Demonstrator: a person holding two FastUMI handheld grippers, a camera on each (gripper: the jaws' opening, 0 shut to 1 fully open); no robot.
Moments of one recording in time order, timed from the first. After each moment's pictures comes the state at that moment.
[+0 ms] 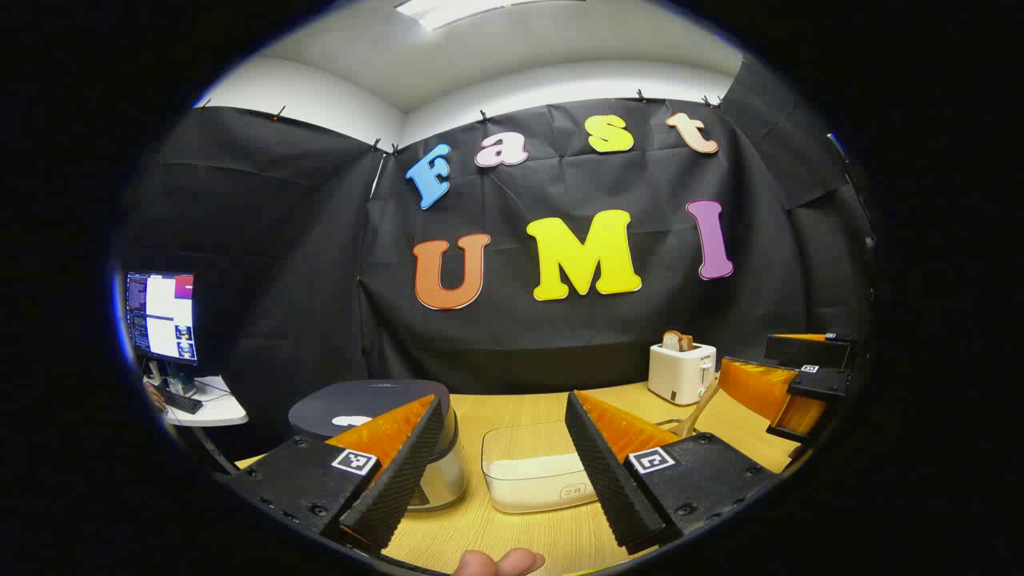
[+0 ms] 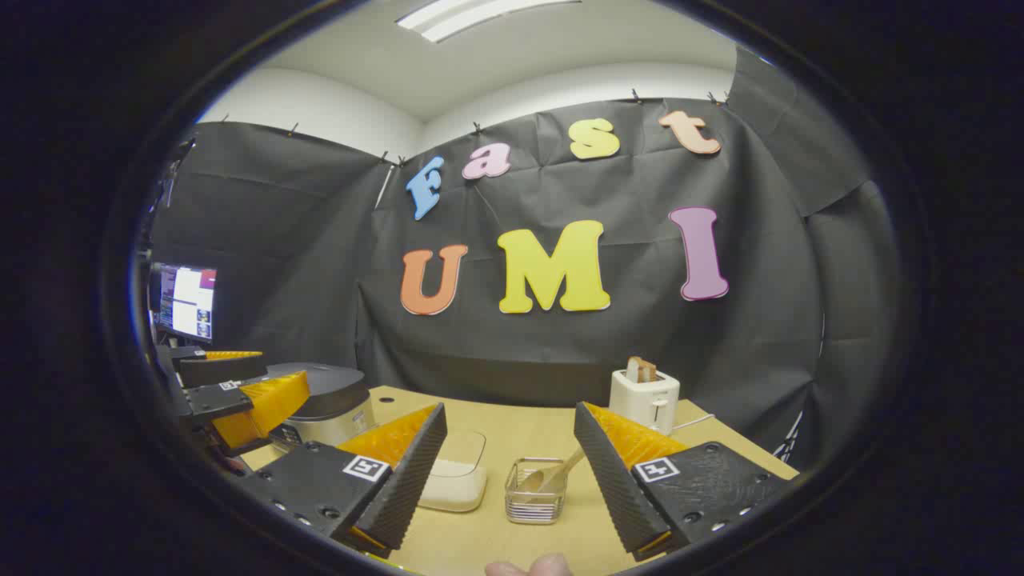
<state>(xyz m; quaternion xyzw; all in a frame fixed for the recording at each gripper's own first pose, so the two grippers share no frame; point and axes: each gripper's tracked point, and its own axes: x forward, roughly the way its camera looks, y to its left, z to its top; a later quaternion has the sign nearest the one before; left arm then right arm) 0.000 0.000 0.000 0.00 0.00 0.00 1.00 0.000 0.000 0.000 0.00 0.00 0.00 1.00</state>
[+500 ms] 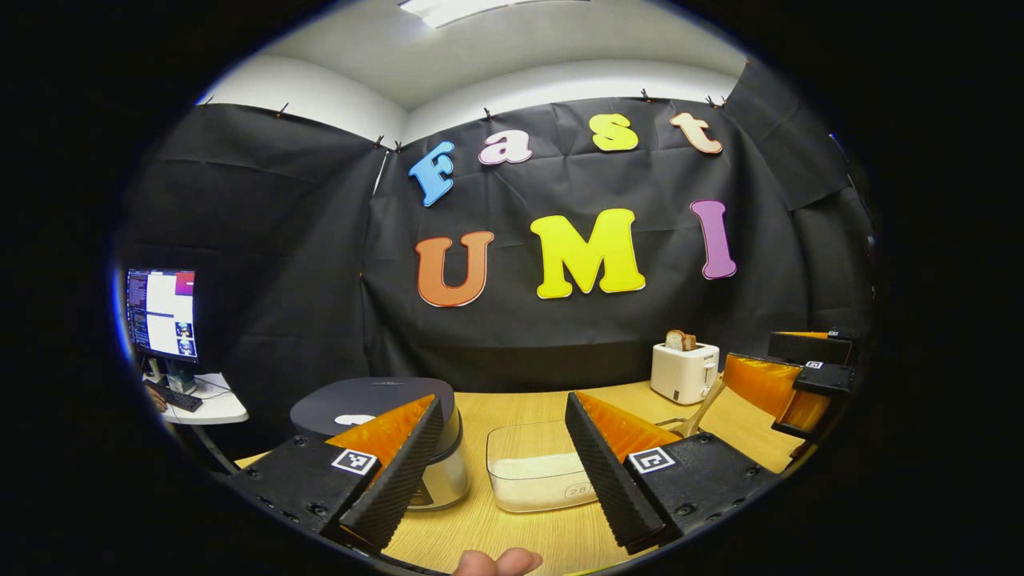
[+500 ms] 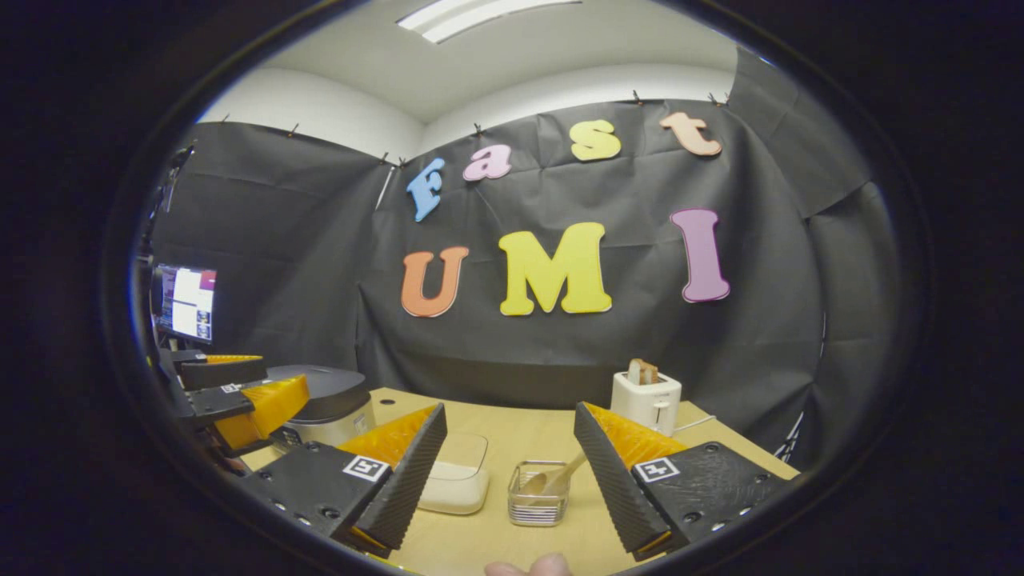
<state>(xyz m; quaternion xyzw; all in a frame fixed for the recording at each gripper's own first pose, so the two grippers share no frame) 0.003 0.006 -0.003 0.00 0.00 0.00 1.00 0.002 0.005 0.003 0.00 0.00 0.00 1.00</state>
